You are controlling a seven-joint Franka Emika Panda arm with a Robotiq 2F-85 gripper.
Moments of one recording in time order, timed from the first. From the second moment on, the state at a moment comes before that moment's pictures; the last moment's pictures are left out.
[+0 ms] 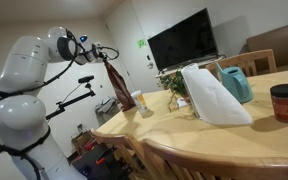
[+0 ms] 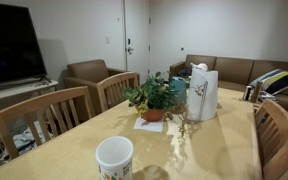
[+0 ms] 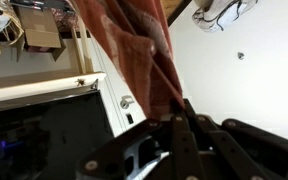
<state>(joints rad) 0.56 0.70 0.46 -1.18 -0.24 2.87 0.34</state>
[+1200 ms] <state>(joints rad) 0.48 0.70 0.39 -1.35 -0.21 2.85 0.50</state>
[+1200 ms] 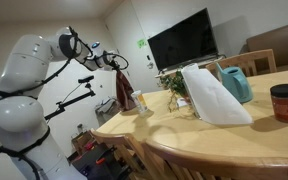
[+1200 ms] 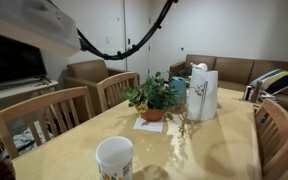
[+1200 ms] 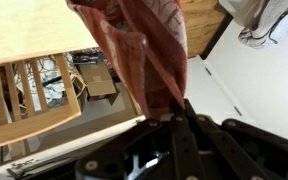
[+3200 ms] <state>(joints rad) 0.98 0.47 -0.44 -1.77 -0.58 2.93 1.34</state>
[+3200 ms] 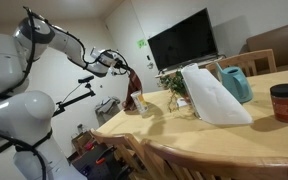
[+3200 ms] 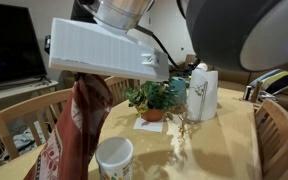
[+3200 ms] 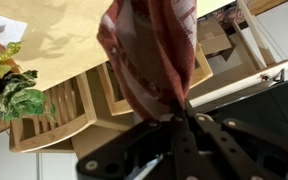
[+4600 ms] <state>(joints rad) 0.82 0.46 -0.30 -1.77 -0.89 2.56 1.66</state>
